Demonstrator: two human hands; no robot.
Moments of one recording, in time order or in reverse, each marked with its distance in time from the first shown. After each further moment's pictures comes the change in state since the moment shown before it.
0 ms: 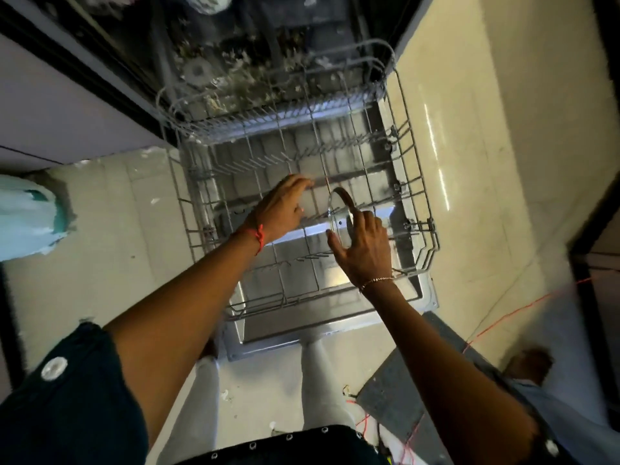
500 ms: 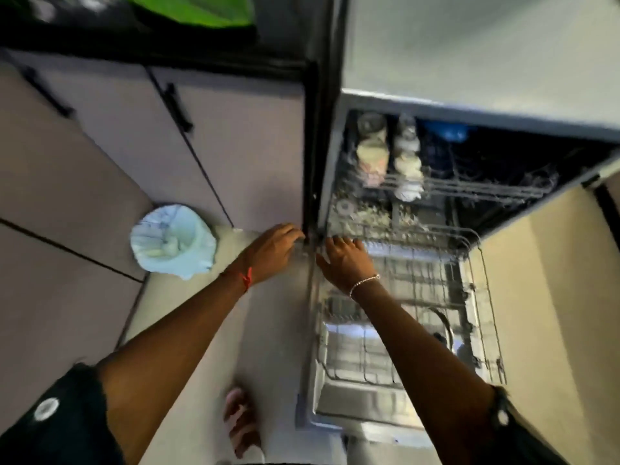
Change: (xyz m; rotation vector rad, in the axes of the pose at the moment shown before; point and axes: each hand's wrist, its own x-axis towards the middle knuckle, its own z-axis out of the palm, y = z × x) left_hand -0.258 -0.056 -0.296 0.205 0.338 0.013; right_hand -0.028 -0.362 -0.068 -0.346 -0.078 -0.673
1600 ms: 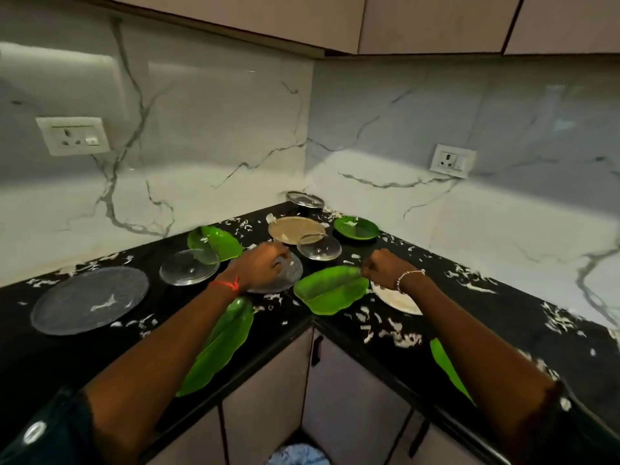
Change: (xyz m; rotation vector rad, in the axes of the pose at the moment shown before) left_hand -0.129 -0.273 -0.569 0.278 0.519 -0.586; right_hand 0.445 -0.423 -0.333 0.063 -0.075 -0.554
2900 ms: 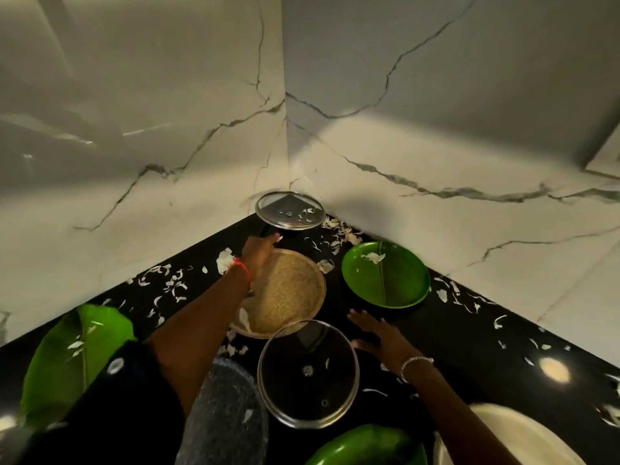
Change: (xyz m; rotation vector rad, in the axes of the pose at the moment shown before) left_hand 0.484 -0.232 0.151 -1.036 0.186 -0.873; right_hand 0.393 0.181 0.135 0.358 -0.239 -0.053
